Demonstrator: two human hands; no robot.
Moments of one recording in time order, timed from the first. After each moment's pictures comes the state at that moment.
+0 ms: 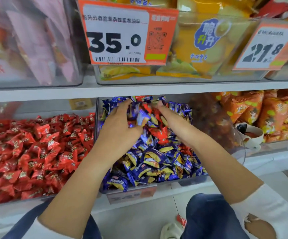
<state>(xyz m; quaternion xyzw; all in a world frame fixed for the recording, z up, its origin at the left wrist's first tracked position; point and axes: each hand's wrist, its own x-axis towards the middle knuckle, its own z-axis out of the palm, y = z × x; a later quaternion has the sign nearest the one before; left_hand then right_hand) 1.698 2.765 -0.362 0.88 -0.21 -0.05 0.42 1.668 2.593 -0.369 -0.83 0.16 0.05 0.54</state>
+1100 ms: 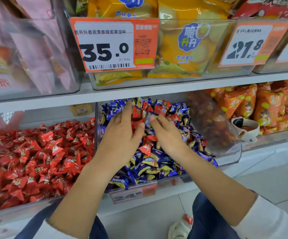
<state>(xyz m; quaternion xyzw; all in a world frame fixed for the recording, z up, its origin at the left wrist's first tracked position) 1.684 2.767 -0.367 0.89 -0.29 0.01 0.34 1.643 2.628 -0.387 -0.85 0.16 -0.10 0.50</state>
